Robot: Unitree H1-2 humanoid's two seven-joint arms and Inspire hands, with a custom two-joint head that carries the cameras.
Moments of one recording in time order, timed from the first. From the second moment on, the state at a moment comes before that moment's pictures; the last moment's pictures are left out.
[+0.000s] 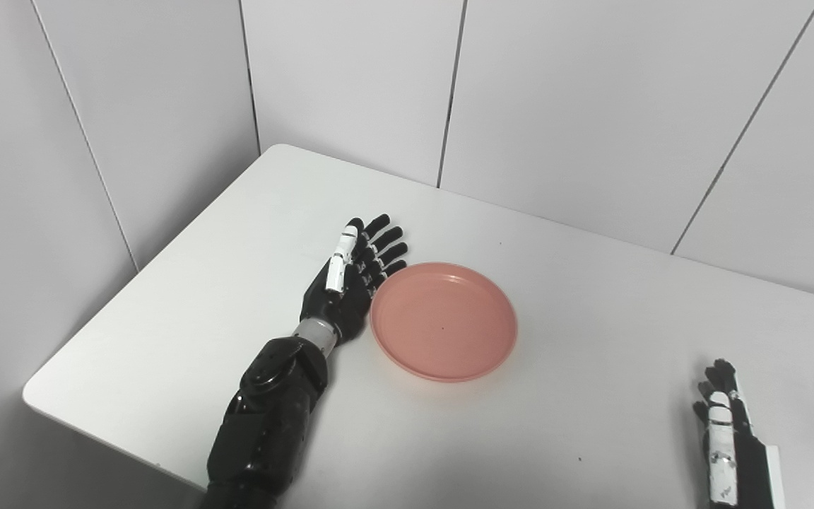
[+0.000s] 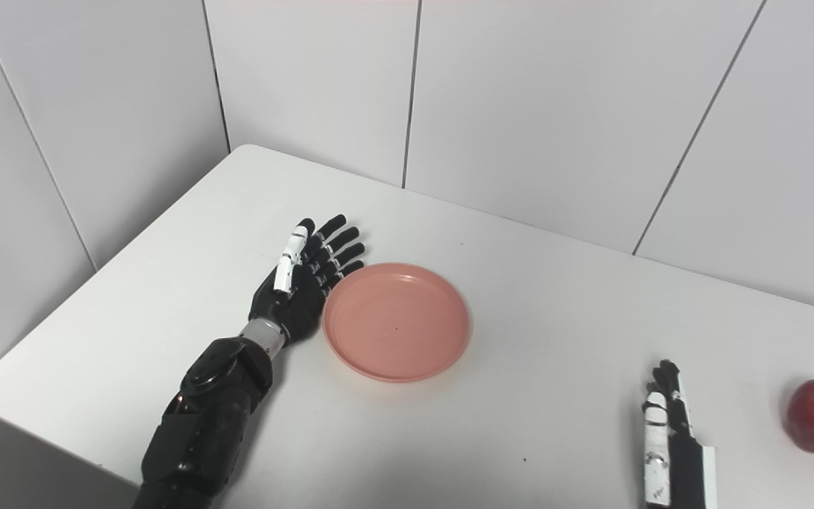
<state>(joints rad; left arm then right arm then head) -0.23 0.04 0.20 0.07 -0.48 0.29 -0.06 0.01 0.00 0.01 -0.09 -0.07 0.00 -0.03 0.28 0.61</state>
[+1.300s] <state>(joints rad) -0.14 -0.07 0.04 -0.05 -0.40 0.30 -0.06 0.02 0.04 0.02 -0.10 -0.12 0.00 -0.05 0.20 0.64</state>
